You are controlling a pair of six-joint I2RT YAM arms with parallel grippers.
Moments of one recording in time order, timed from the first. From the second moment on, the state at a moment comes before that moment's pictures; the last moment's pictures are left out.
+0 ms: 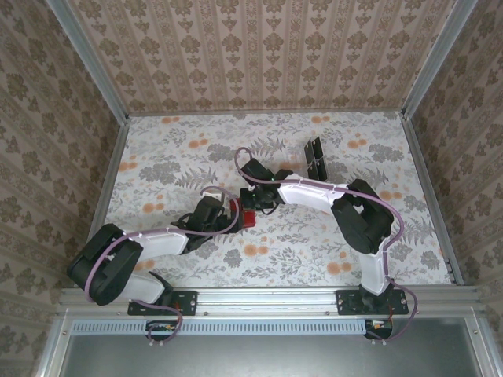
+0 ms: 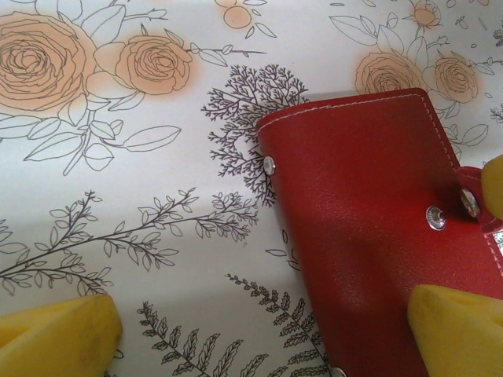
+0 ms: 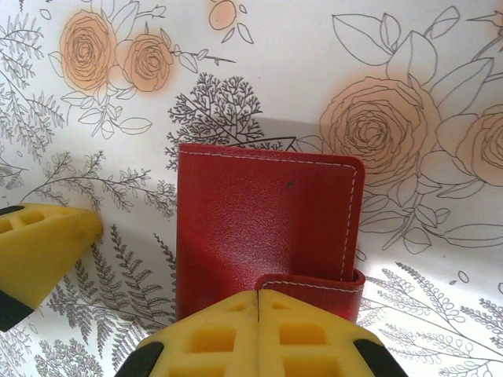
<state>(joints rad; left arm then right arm) -0.69 1.40 0.41 0.18 -0.11 -0.53 0.77 1.97 1.38 -0.48 -0.12 0.68</state>
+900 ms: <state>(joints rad) -0.69 1.40 0.41 0.18 -0.11 -0.53 0.78 2.00 1.36 -0.42 -0.14 0.71</state>
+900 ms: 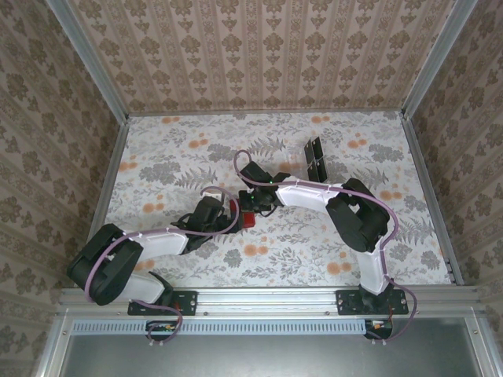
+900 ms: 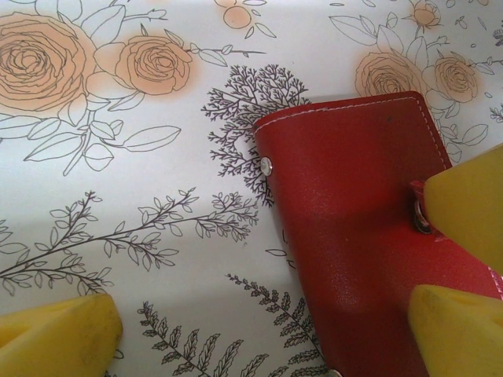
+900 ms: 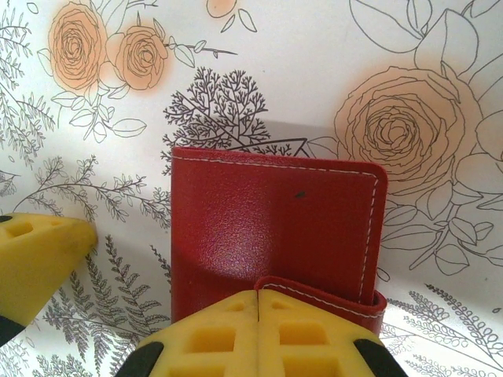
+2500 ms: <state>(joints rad) -0.65 1.27 0.36 0.09 -0.12 -0.53 0.77 1.98 1.29 -0.31 -0.17 0.74</state>
